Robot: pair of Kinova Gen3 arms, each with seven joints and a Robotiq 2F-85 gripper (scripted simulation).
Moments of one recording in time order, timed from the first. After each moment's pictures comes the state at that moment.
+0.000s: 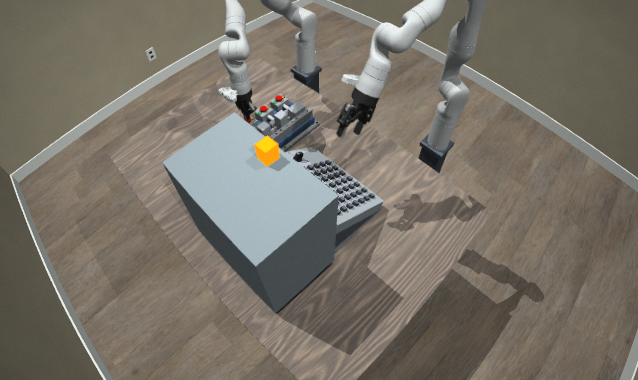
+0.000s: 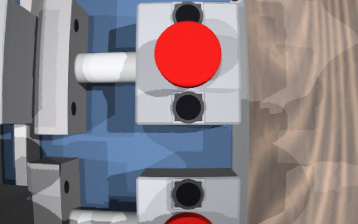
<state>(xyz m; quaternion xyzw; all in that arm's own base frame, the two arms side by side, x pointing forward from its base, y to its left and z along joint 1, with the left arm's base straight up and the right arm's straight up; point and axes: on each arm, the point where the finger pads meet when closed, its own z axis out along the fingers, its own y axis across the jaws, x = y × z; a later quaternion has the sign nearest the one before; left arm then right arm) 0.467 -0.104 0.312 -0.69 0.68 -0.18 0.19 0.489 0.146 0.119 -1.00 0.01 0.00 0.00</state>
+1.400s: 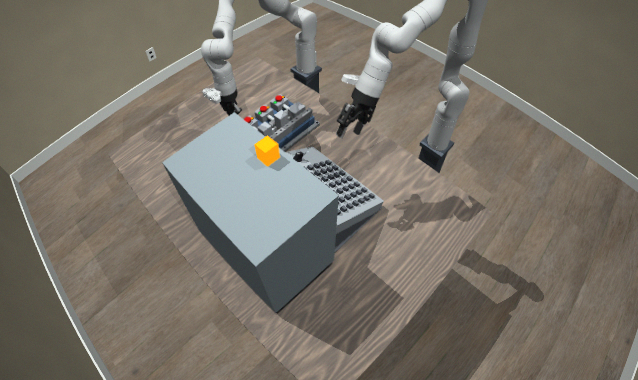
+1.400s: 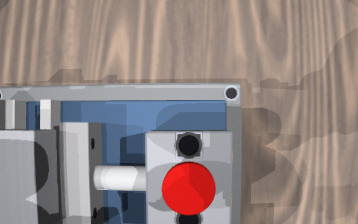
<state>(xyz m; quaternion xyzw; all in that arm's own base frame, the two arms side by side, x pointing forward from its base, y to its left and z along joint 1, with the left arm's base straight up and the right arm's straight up) 0.467 -0.104 0.312 -0.69 0.68 -0.18 0.19 0.552 0.145 0.157 -1.00 0.01 0.00 0.00</state>
